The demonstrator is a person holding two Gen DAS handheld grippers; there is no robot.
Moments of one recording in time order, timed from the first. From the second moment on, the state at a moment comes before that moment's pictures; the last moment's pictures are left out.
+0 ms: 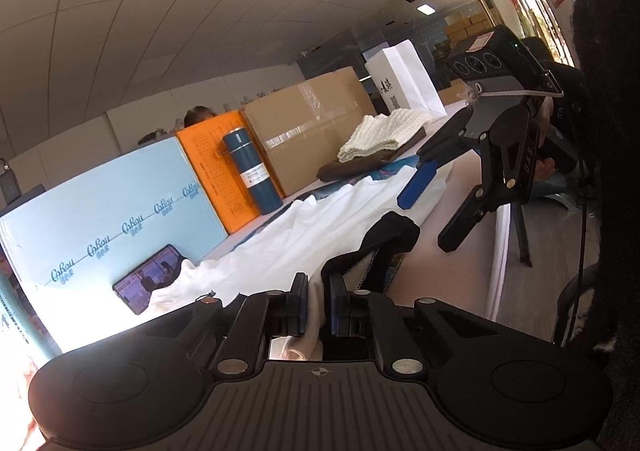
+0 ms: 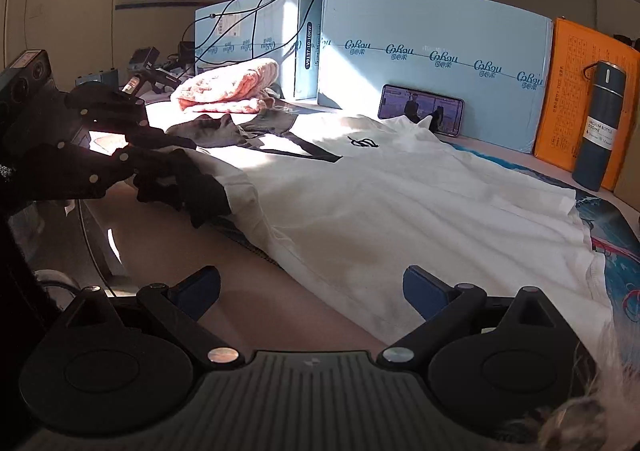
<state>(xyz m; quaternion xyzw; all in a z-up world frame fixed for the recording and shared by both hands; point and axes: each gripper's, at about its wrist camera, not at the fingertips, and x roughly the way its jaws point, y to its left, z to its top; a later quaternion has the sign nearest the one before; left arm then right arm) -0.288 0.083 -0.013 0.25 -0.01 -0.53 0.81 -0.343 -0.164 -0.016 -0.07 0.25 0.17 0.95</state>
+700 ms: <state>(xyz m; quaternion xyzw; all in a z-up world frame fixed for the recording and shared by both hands) -0.286 0.081 -0.025 0.24 0.03 -0.56 0.79 -0.319 -0.146 -0.003 -0.04 0.16 0.27 0.95</state>
